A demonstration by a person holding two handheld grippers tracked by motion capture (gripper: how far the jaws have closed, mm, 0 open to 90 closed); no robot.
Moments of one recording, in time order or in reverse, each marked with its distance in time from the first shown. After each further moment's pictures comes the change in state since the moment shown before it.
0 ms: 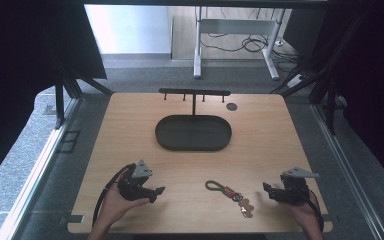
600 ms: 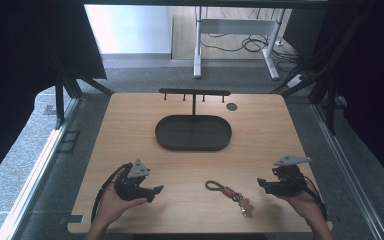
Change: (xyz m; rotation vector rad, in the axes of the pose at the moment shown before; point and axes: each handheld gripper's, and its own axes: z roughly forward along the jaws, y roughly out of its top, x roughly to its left) left arm 0.003 -0.001 -0.010 -0.034 0.001 -0.004; right arm 0.026 0.054 -0.022 0.113 0.081 -0.133
